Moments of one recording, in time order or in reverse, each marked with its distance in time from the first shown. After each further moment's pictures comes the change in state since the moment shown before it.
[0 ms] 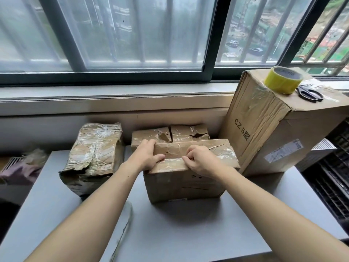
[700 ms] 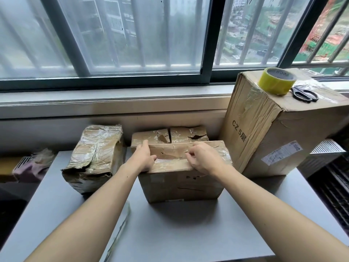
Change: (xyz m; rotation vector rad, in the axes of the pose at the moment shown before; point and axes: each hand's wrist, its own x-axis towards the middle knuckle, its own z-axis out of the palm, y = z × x) left_hand -0.017 0.027 0.004 -0.085 0.052 -0.235; right_hand -0.006 0.027 -0.008 -0.120 0.089 0.002
